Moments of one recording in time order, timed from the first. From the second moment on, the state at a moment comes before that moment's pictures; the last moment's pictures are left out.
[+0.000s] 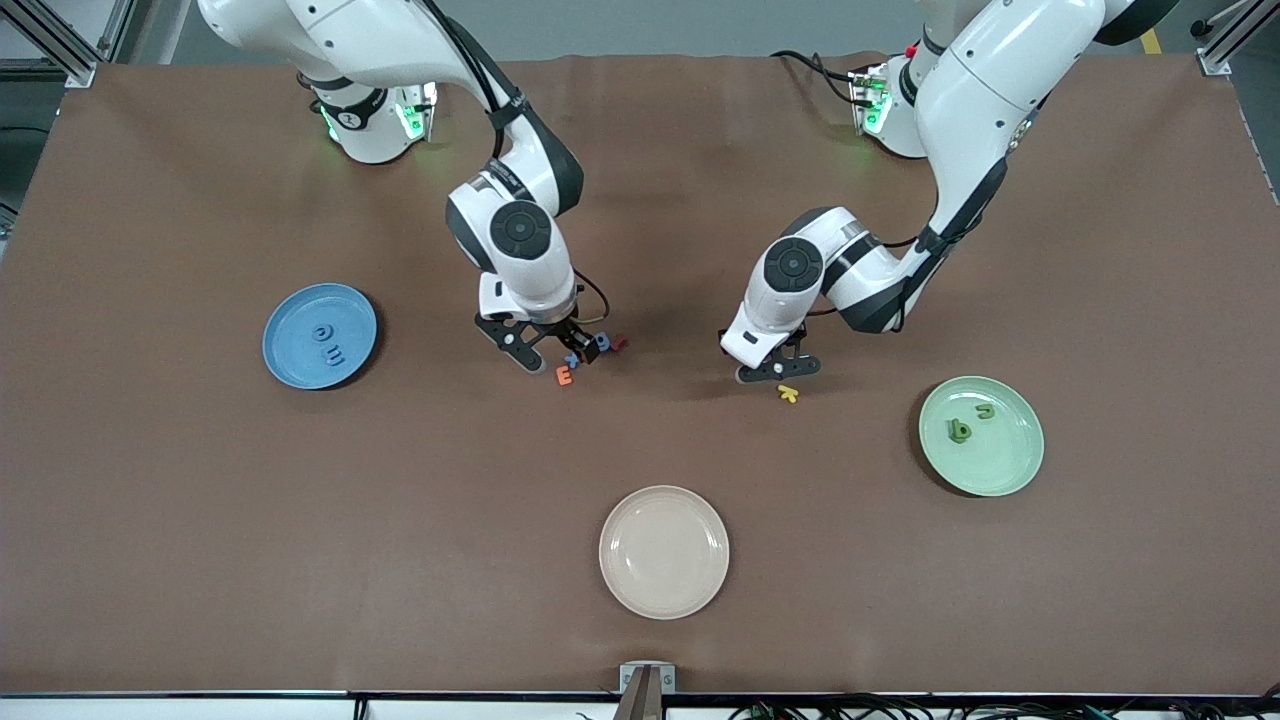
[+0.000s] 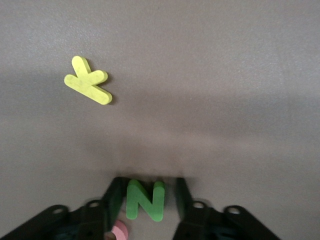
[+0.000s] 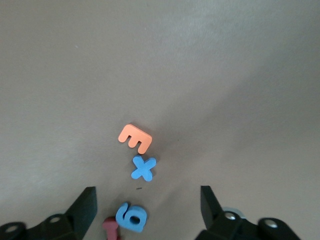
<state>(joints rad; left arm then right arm) -0.11 0.60 -0.52 -2.04 0.43 2.47 -1.03 0.70 0.50 0.01 -1.94 -0.05 2.44 1.46</state>
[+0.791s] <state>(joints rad) 0.07 0.51 -0.52 -1.90 0.44 2.28 -0.84 0.71 0.60 0.00 -1.93 -0.10 2.53 1.50</state>
